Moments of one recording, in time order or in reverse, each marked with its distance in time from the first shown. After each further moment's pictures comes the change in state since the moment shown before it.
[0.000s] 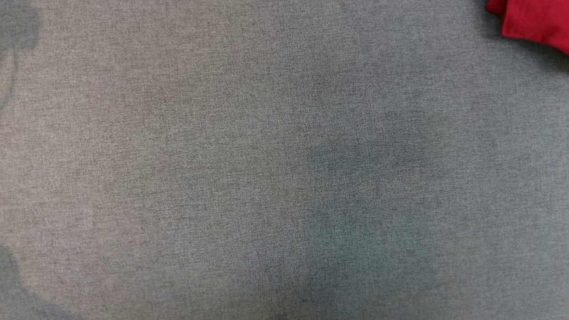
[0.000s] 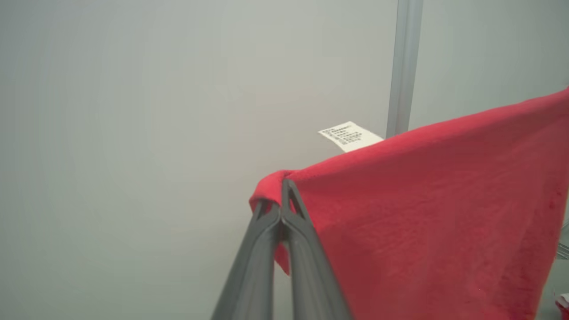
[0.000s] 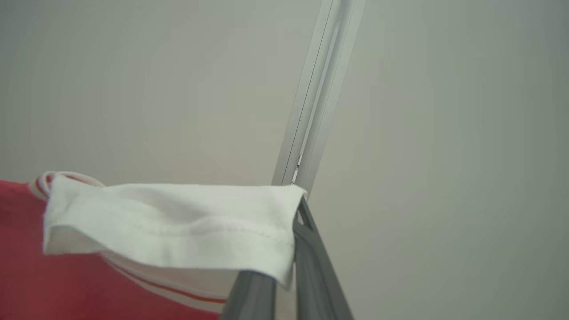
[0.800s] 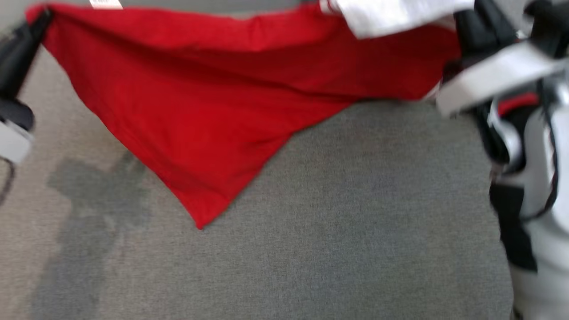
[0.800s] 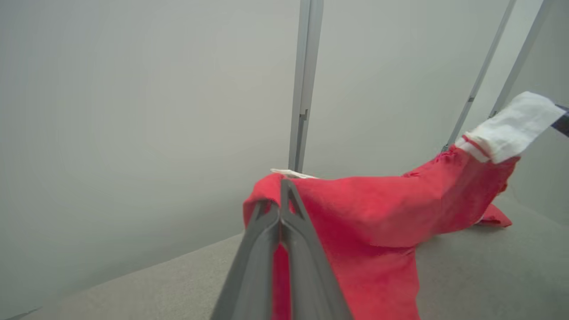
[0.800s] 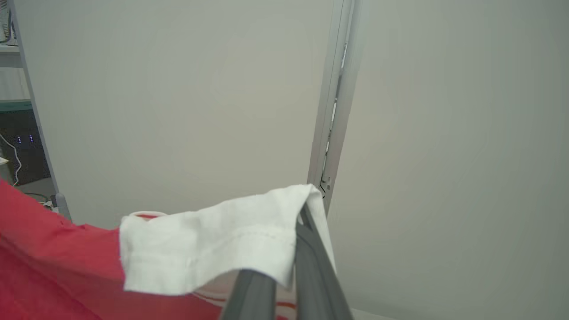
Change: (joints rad) left arm 1.026 -0.160 0.335 -0.328 0.186 0.003 0.030; right arm 1.011 -0.001 0.065 -0.326 0.163 0.000 0.026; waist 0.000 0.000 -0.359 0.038
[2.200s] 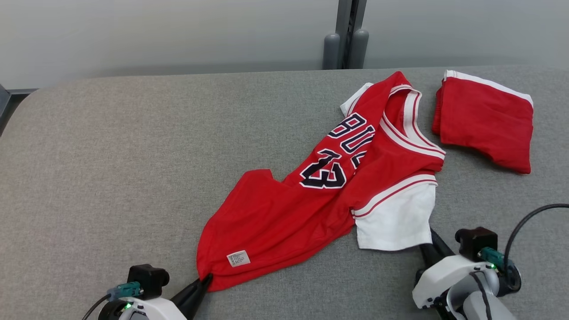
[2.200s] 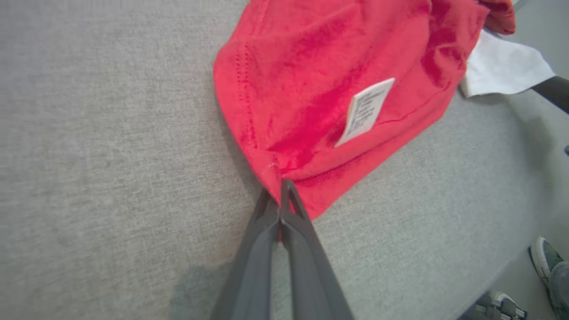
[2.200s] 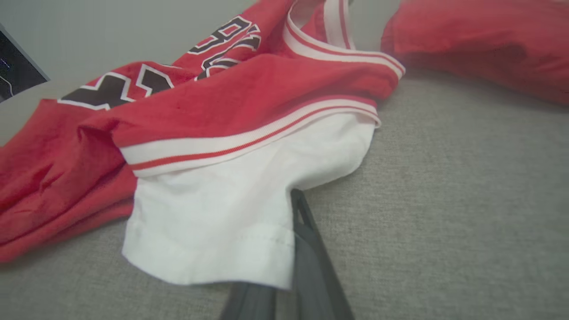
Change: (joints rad) left arm 0.511 -0.435 -0.207 0.372 0.253 -0.002 -0.065; right arm 0.404 0.001 0.086 0.686 0.170 0.000 -0.394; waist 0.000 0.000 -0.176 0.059
